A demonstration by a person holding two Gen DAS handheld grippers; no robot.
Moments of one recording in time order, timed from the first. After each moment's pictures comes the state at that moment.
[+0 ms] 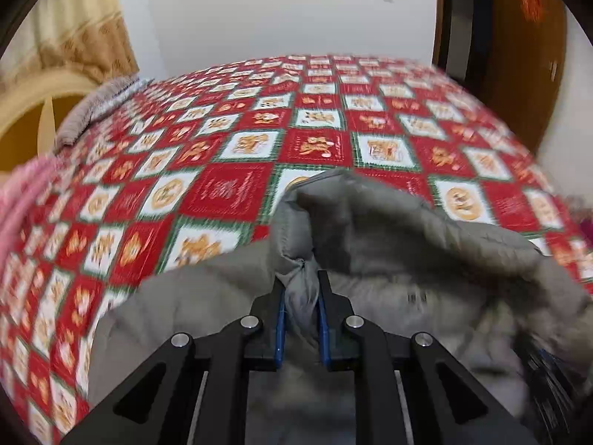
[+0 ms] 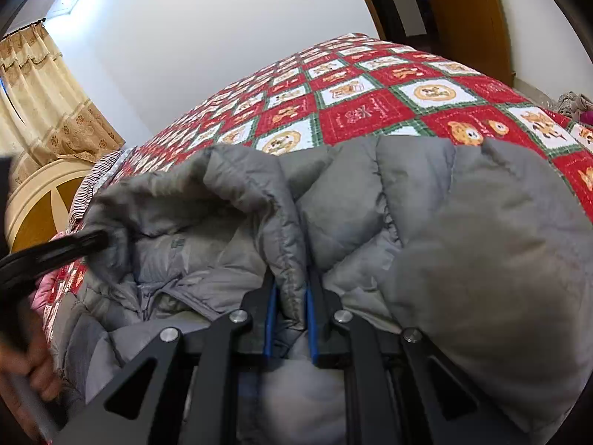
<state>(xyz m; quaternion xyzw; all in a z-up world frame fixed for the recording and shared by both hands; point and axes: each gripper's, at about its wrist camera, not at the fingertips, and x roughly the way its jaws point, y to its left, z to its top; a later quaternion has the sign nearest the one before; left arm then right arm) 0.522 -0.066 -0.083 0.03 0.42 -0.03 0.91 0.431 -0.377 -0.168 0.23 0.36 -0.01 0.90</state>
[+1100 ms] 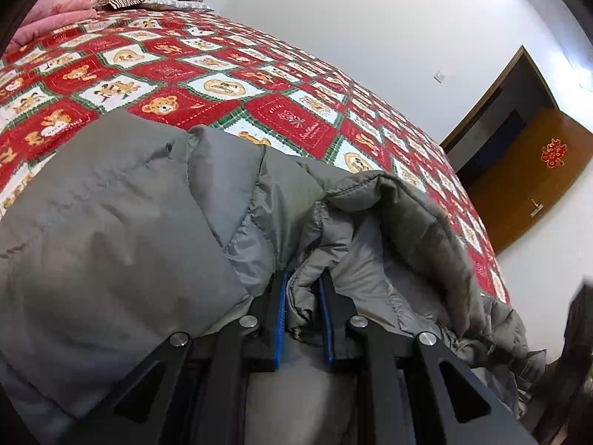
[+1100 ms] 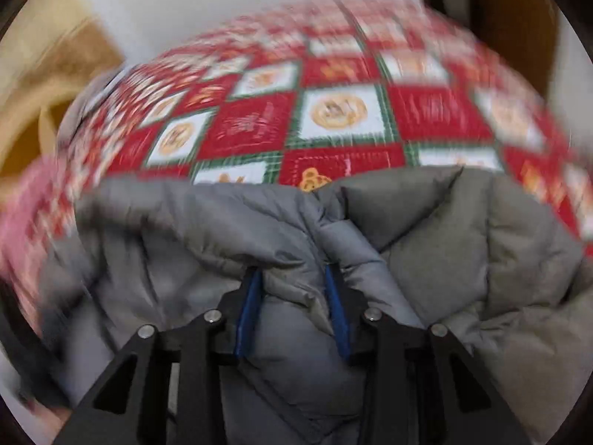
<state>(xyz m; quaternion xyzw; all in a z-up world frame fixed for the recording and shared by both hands) 0.490 0.014 -0.164 -0.24 0.39 -0.06 0.89 0.480 -0.313 -0.152 0.06 0.46 0.02 0.89</state>
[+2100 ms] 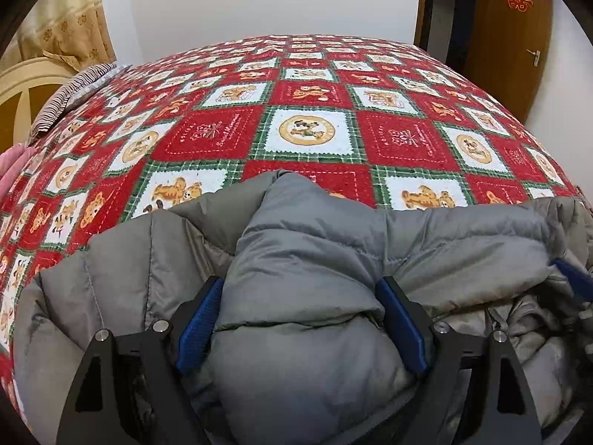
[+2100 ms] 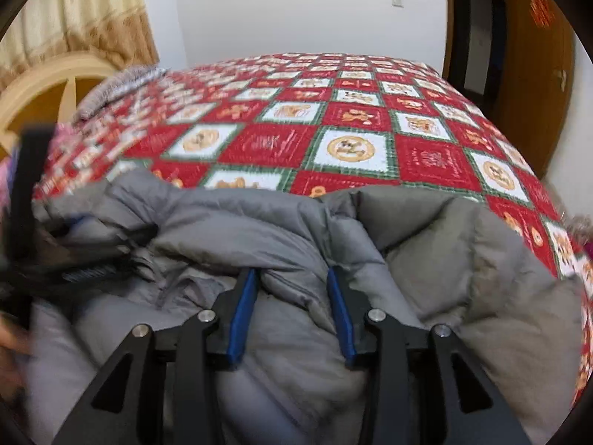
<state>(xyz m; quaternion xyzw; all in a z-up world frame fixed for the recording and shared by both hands) 0.530 -0.052 -0.153 0.05 0.43 -0.08 0.90 0.452 -0.320 -0.139 0.05 0.39 0.04 0.92</state>
